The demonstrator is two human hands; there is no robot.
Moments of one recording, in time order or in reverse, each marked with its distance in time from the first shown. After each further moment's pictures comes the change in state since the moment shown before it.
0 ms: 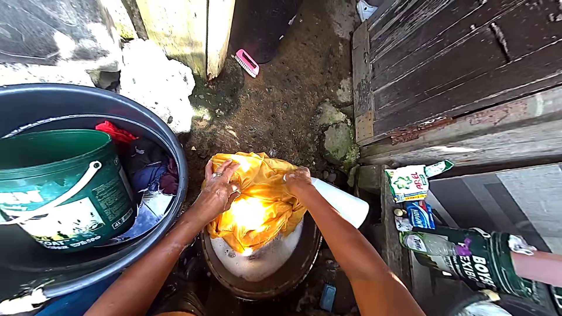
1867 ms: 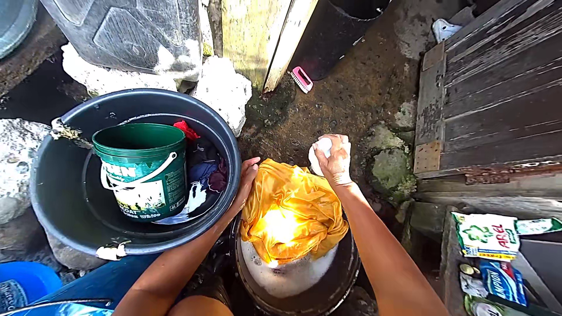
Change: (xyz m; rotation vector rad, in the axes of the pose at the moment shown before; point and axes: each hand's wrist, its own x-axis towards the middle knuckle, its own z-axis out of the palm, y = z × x) left_hand 0.005 -0.027 0.004 -0.994 0.586 -0.569; right_hand 0.047 -0.023 -0.066 0.609 1.250 -0.639
